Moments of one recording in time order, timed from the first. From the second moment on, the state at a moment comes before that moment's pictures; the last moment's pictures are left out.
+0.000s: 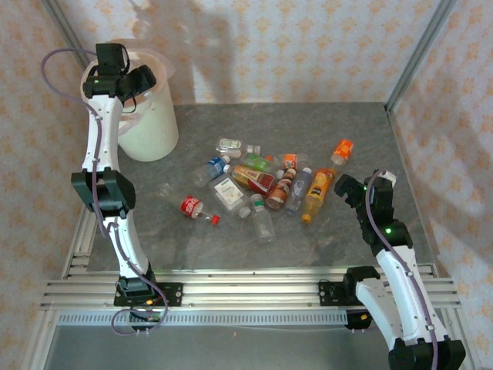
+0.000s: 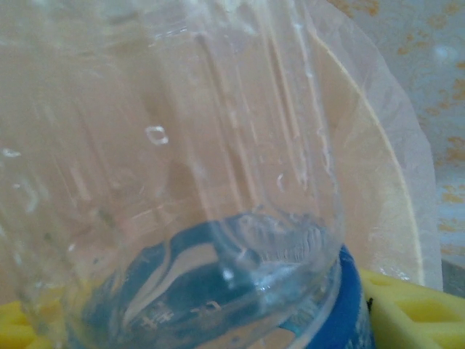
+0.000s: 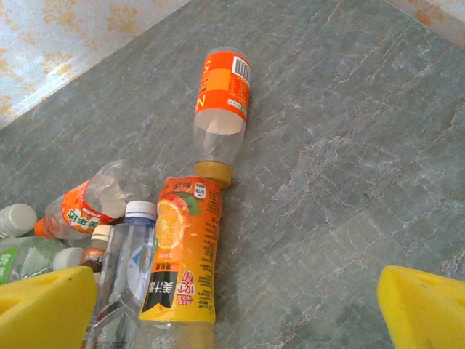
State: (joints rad) left arm 0.17 2.07 2.34 -0.92 0.08 -0.41; right arm 0.08 0.67 0.63 -0.56 0.18 0.56
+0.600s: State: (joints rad) left arm 0.17 2.08 2.36 -0.92 0.29 -0.41; right arm 0.08 0.69 0.63 -0.56 0.18 0.60
